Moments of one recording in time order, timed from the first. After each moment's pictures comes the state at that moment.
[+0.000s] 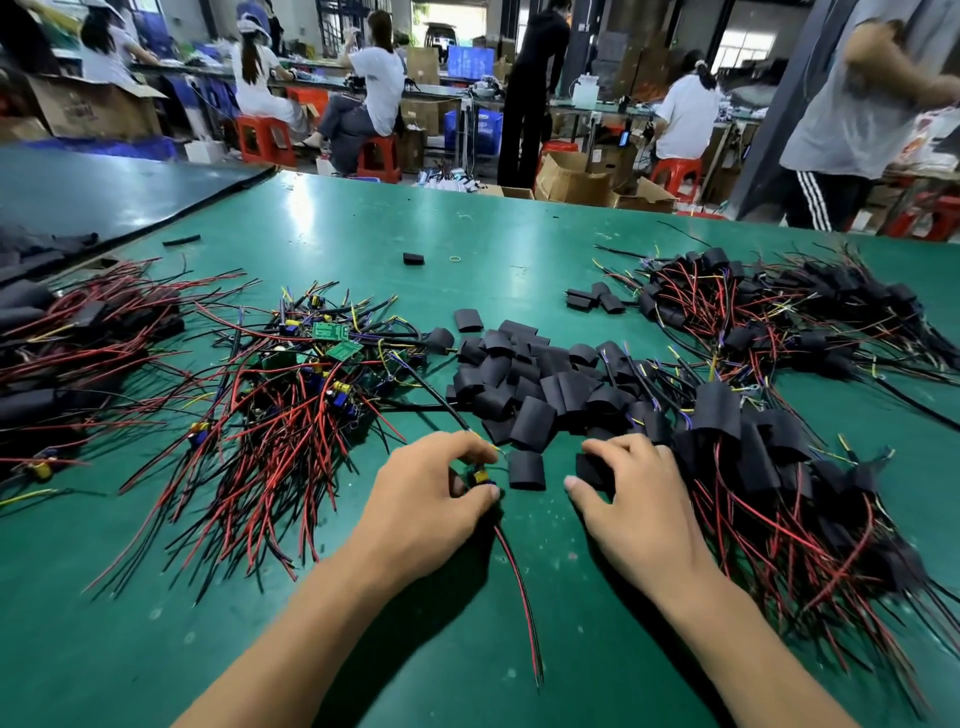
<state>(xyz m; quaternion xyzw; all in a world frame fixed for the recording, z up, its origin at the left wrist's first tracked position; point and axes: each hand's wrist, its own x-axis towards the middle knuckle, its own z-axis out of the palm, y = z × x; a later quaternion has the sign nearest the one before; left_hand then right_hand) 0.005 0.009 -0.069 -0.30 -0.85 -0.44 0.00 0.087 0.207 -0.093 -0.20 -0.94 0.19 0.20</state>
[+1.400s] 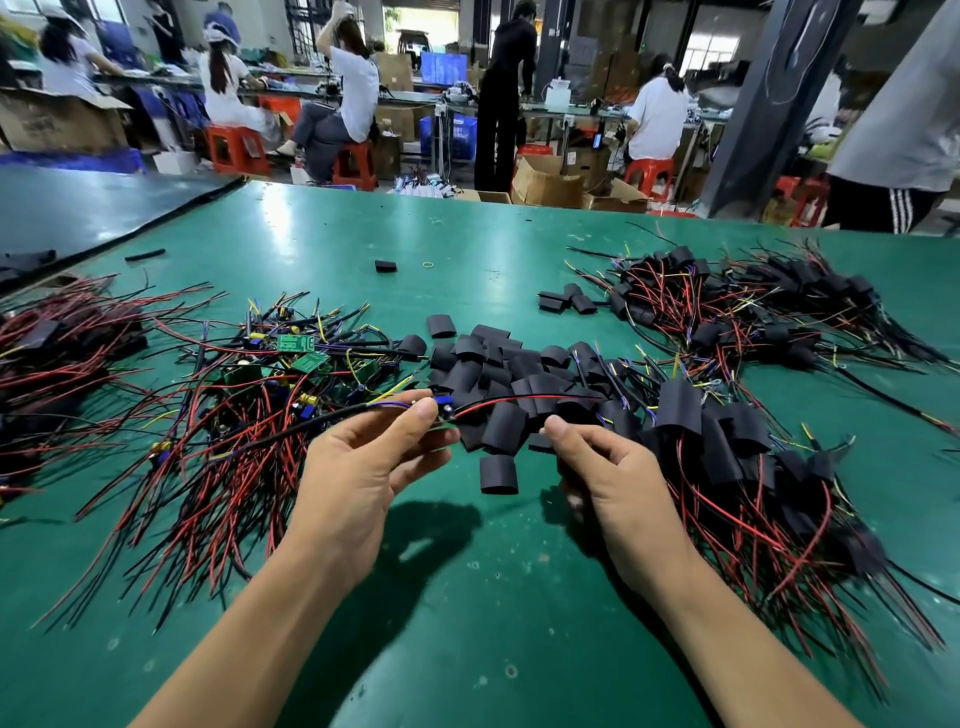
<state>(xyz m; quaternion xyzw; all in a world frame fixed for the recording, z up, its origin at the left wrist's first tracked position) 0.005 0.012 -0.038 -0.07 -0.50 -0.85 -0.16 0.088 0.199 -0.067 -0.16 -0.65 0.71 0.21</state>
